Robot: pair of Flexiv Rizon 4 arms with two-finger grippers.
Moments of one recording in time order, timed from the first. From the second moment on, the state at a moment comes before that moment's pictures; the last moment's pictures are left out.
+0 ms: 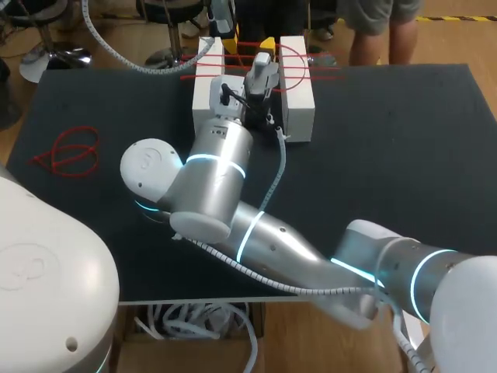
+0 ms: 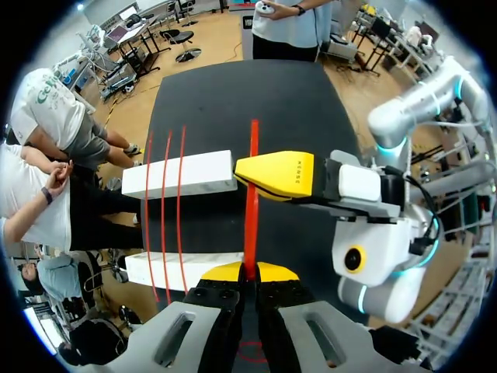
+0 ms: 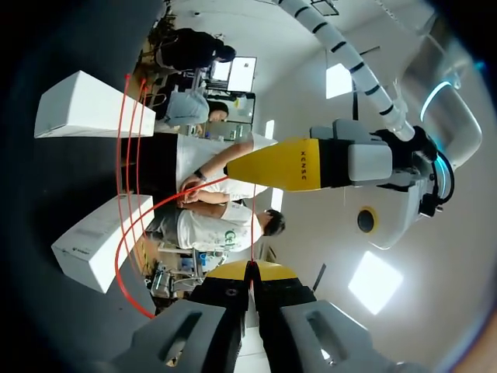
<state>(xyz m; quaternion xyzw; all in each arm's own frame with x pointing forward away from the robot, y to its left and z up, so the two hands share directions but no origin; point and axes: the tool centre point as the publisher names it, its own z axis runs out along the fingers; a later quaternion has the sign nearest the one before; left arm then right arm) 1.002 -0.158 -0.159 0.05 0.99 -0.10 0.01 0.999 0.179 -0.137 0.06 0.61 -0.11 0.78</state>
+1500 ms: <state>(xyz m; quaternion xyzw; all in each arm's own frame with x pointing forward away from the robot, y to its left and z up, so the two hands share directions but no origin) 1.002 -0.158 -0.159 0.05 0.99 -0.10 0.01 0.998 0.181 -0.144 0.05 0.61 -0.11 0.79</state>
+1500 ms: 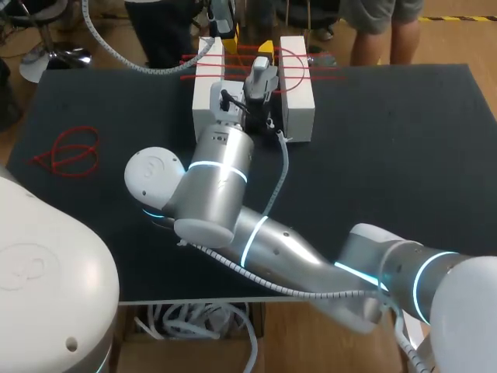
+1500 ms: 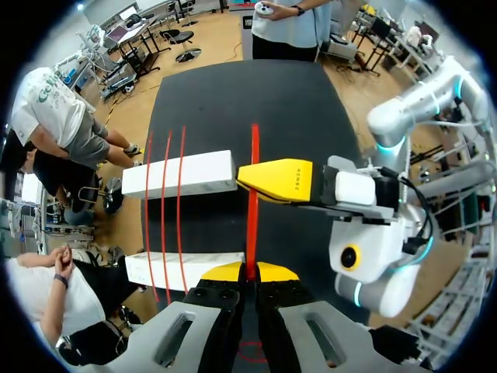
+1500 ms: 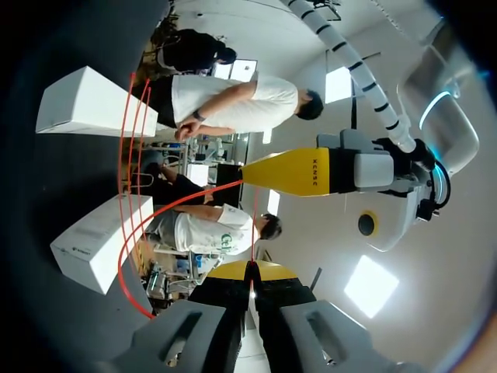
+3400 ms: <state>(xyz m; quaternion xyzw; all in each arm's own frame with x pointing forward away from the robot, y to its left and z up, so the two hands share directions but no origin) 1.003 -0.157 -0.159 0.05 0.99 -0.10 0.01 1.001 0.227 -0.150 0.06 0.60 -0.13 0.79</state>
